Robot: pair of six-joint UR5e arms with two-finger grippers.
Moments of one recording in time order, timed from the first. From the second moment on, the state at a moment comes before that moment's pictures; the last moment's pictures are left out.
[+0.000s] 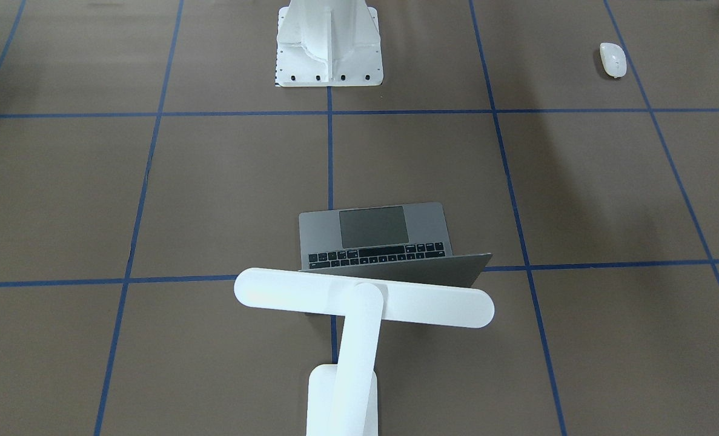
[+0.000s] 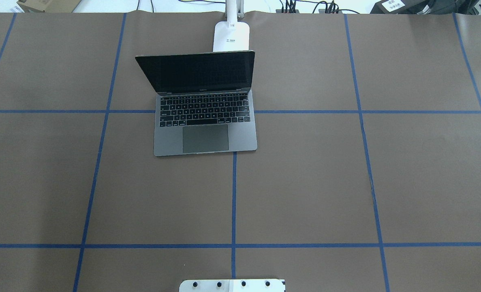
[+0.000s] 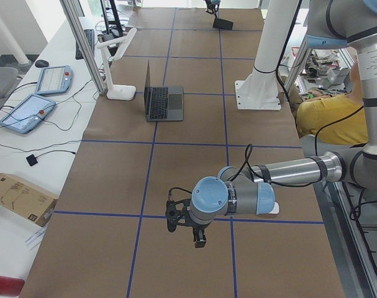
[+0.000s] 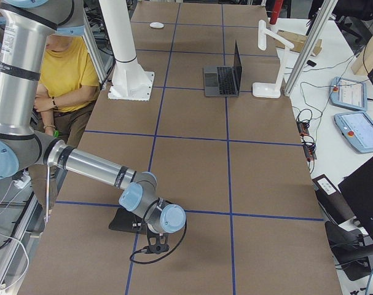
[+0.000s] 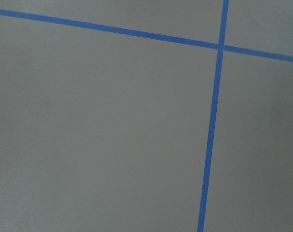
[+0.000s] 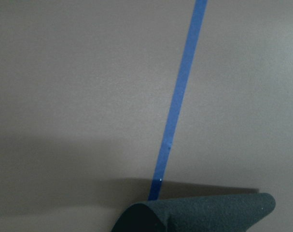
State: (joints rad) left arm -1.73 -1.28 -1.72 -1.71 -2.42 -0.03; right arm 1.47 -1.83 1.54 -1.87 2.44 1.00
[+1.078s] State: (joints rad) left arm -1.73 -1.28 -1.72 -1.71 -2.42 -0.03; right arm 1.51 -1.47 1.76 -1.92 2.45 1.26
